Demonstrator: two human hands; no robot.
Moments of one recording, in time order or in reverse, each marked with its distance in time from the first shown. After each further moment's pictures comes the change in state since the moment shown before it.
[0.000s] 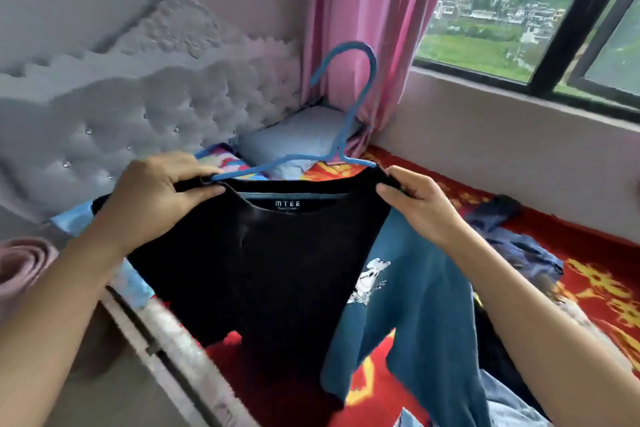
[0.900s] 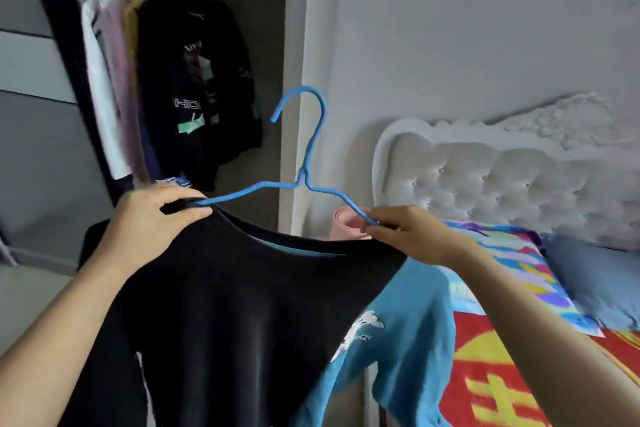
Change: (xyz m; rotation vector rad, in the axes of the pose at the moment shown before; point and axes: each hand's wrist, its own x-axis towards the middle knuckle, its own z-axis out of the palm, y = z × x) left_hand -0.381 0.106 -0.257 0.492 0.790 -0.830; right_hand -0.066 -0.254 0.288 -0.155 -0.979 -0.789
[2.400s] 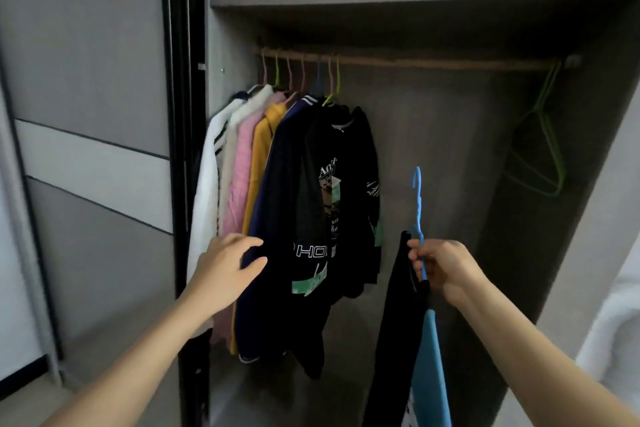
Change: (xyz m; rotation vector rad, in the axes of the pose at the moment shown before) left_hand 0.408 -0.379 -0.066 0.405 -0.021 -0.173; right_hand 0.613 -0.098 0.082 1.187 0.274 0.391
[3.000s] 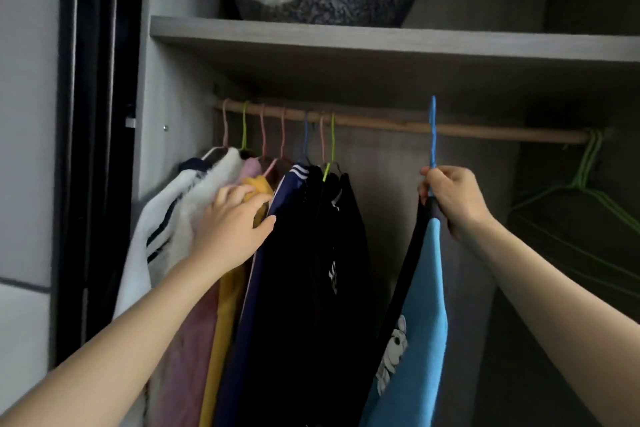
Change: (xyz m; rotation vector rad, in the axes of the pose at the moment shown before) left_hand 0.328 -0.038 -0.017 0.097 0.221 0.363; right_hand 0.194 -0.164 0.137 -0.320 0.342 -0.800
